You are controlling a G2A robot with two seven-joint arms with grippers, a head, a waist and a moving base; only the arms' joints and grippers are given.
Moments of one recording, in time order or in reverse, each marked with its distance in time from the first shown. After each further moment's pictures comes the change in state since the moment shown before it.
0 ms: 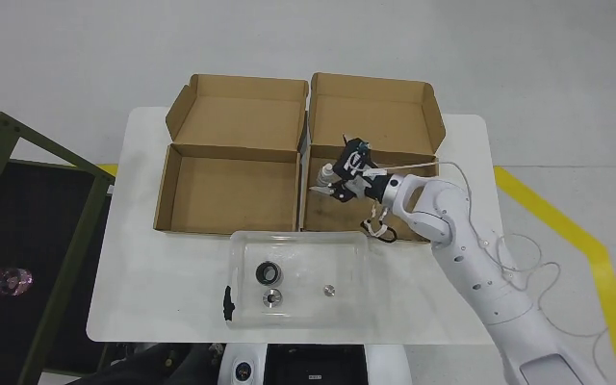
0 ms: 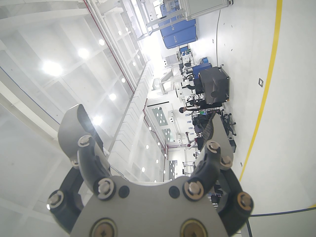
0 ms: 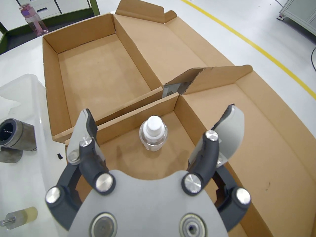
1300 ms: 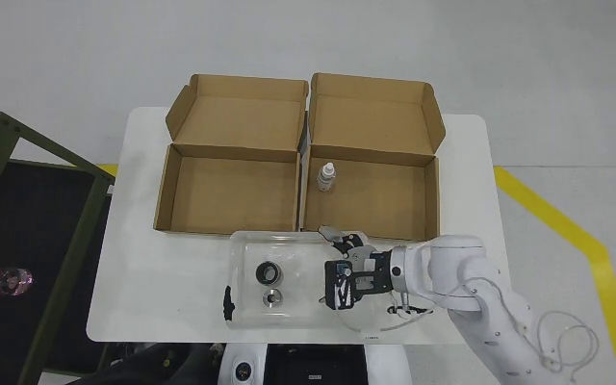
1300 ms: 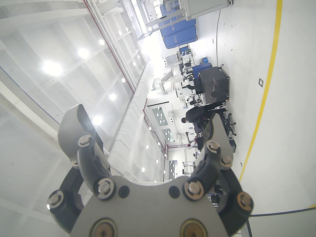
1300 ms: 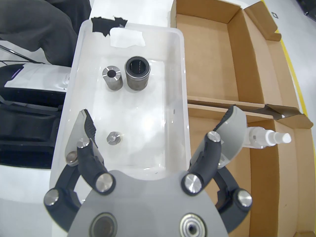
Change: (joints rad) left arm 0.000 0.000 0.000 0.000 0.000 0.000 0.000; right arm -0.337 0.100 0.067 -0.495 -0.051 -0.419 0.343
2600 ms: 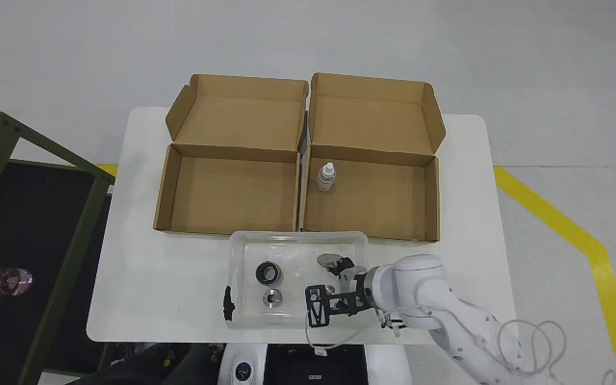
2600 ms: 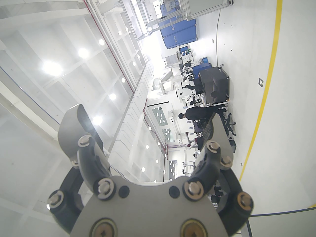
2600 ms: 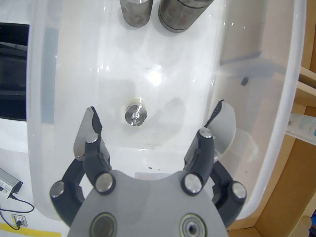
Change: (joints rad) left arm 0.000 0.000 0.000 0.000 0.000 0.000 0.000; right arm 0.053 0.023 -0.239 0.063 -0.172 0.087 0.222
